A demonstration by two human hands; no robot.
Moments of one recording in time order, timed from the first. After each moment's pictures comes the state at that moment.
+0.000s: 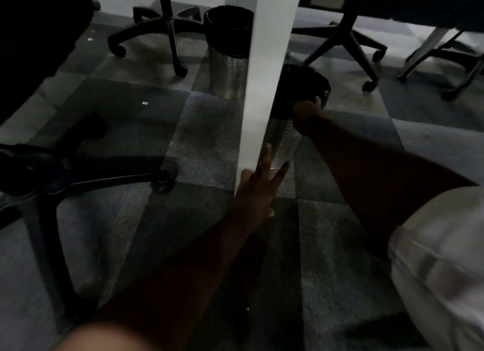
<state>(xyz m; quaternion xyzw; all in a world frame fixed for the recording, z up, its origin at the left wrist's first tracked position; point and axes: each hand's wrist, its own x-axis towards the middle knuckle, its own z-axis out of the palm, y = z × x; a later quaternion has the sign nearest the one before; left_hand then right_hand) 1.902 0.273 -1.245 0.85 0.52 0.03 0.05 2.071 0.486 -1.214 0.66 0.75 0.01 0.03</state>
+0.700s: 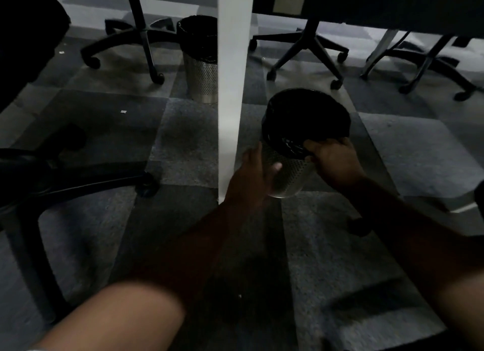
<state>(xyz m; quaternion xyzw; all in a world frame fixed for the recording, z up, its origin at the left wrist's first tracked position) 1.923 0.252 -1.203 0.70 0.56 0.27 0.36 2.142 0.277 -1.183 0.64 0.76 0.14 -0.03</state>
